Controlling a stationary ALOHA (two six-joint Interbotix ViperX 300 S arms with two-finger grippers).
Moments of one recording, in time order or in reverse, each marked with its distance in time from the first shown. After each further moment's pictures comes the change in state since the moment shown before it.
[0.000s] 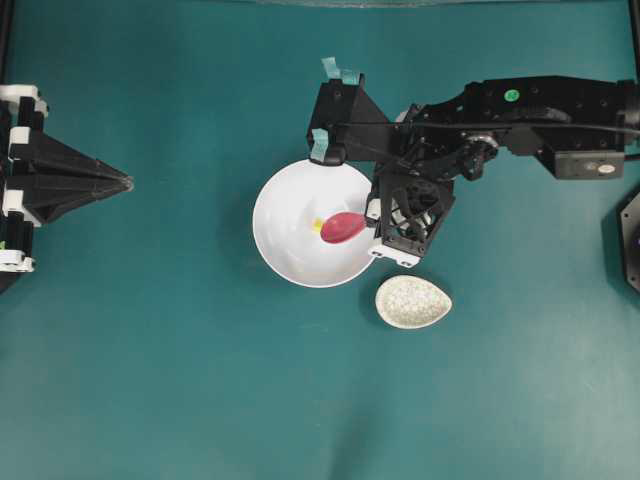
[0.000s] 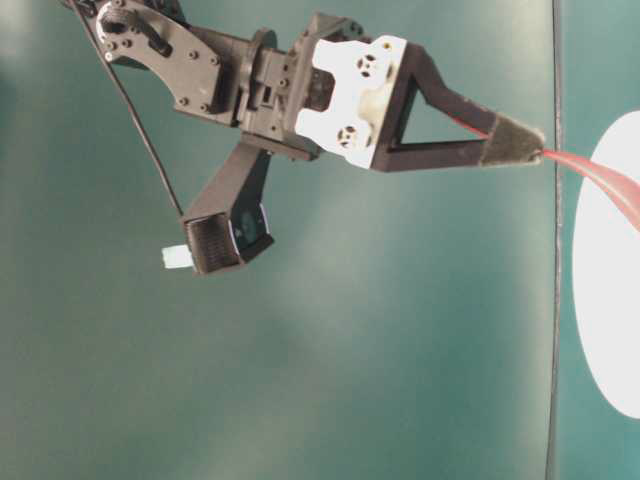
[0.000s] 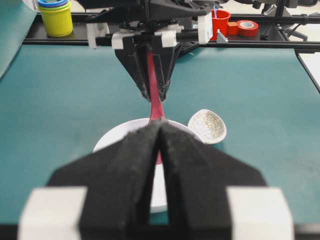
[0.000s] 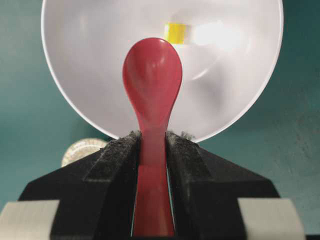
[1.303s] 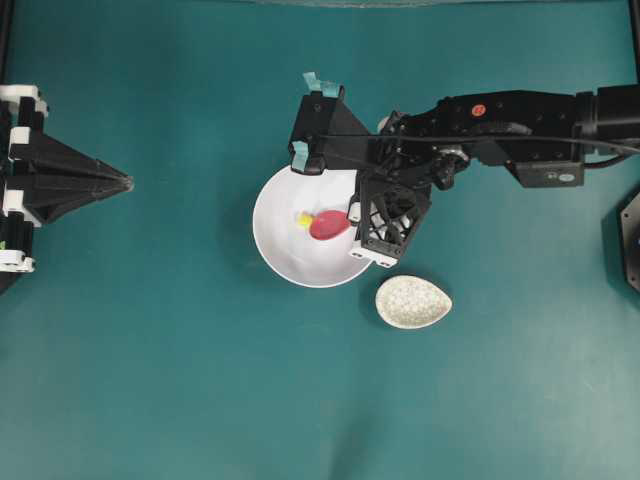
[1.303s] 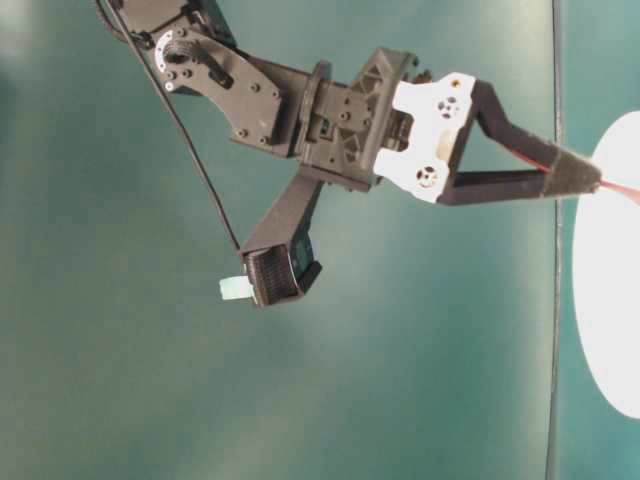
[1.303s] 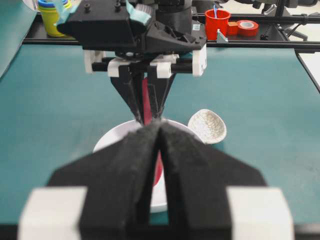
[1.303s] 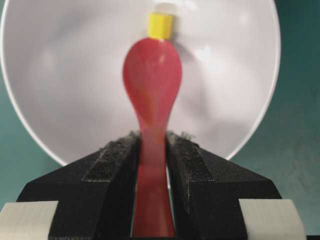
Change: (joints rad) left arm 0.000 -0.002 0.000 0.000 0.000 -0.003; right arm 0.000 0.081 -0.002 -0.012 -0.126 -0.009
